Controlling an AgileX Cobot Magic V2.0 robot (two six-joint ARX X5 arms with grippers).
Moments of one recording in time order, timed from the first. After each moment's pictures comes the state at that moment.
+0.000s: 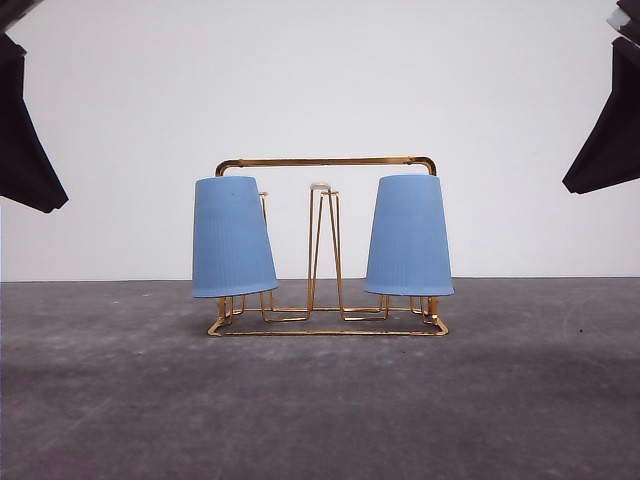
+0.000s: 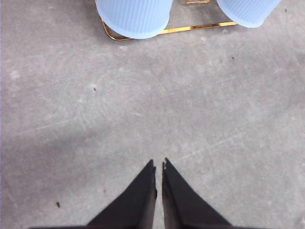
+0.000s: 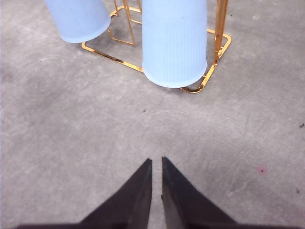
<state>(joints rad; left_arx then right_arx) -0.41 0.88 0.67 -0.56 0.23 -0.20 0.40 0.74 0.50 -0.34 -0.21 0.06</state>
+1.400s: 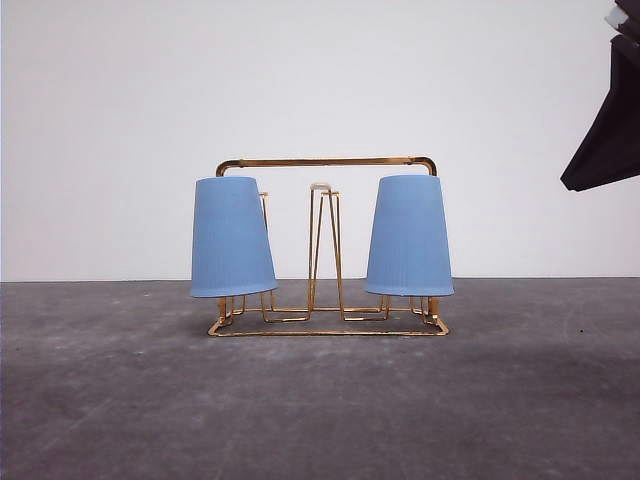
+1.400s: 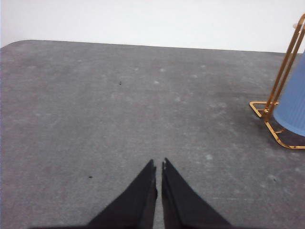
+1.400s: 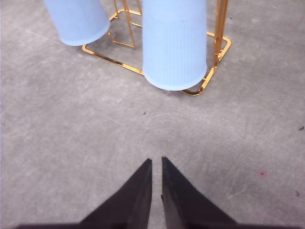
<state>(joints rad) 0.01 0.00 0.03 -0.18 0.03 -0.04 0.40 0.74 0.50 -0.33 -0.21 0.06</state>
